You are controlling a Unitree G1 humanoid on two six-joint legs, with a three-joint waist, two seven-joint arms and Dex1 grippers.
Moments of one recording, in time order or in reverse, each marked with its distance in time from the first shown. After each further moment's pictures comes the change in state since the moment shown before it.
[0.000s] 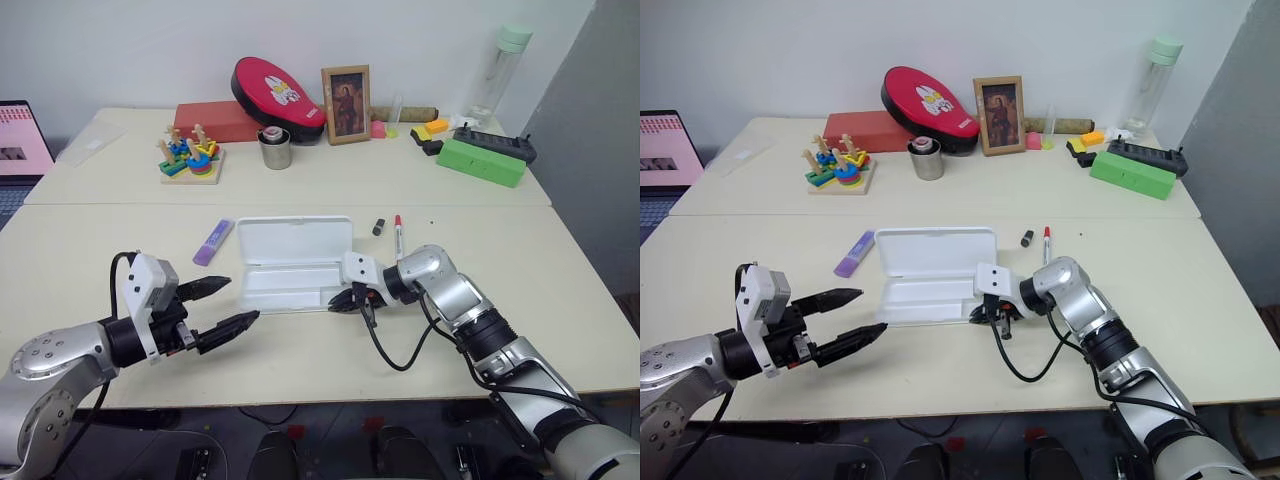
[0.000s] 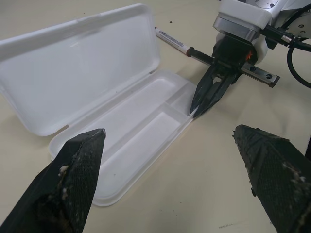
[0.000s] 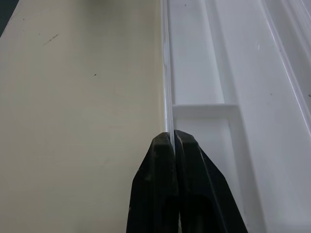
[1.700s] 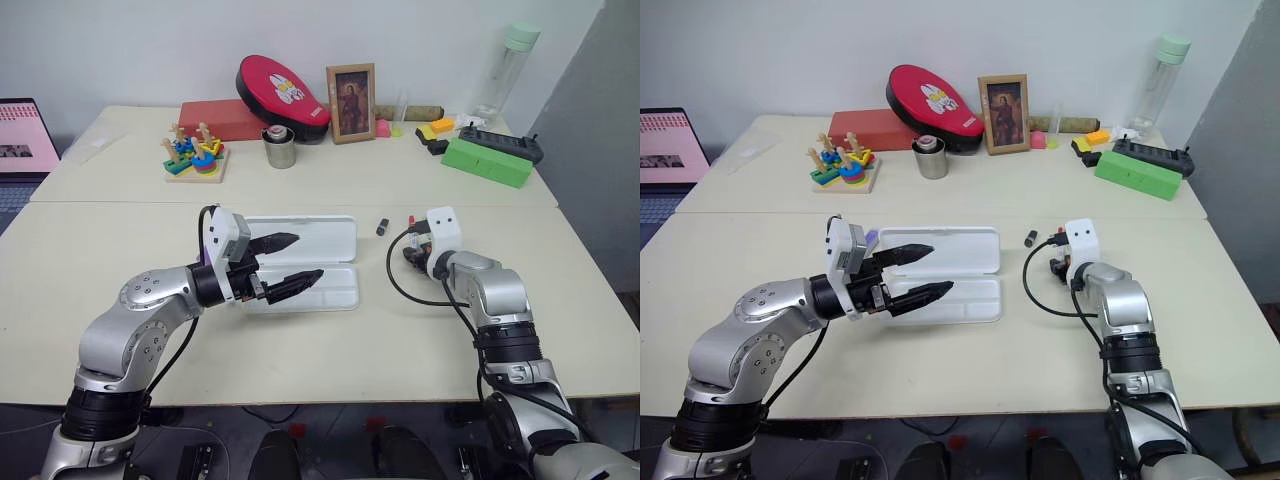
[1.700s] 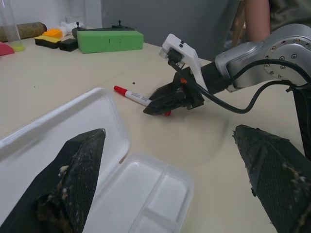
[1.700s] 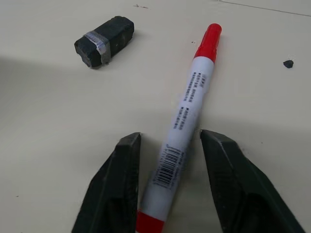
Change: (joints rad) left arm -0.431 -0.165 -0.334 0.197 0.082 -0.086 0.000; right arm 0.099 0.073 -0.464 -0.160 0.104 0.615 -0.959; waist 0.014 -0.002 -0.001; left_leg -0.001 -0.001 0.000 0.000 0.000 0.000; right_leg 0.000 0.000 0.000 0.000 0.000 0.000
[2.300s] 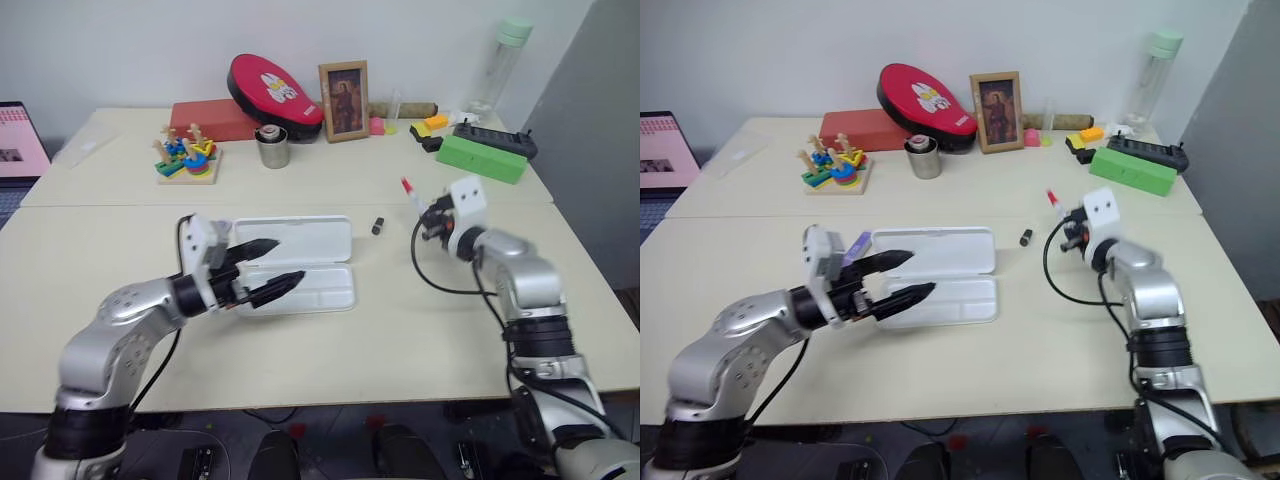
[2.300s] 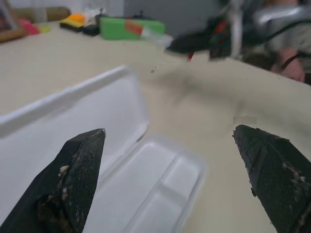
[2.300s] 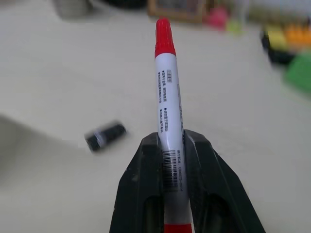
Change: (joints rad) left arm 0.171 0.043 0.147 -0.027 -0.032 0.028 0.033; right arm -0.076 -0.215 0.022 -0.146 0.137 -0.288 0.299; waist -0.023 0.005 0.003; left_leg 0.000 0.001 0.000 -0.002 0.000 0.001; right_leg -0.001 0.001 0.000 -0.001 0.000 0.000
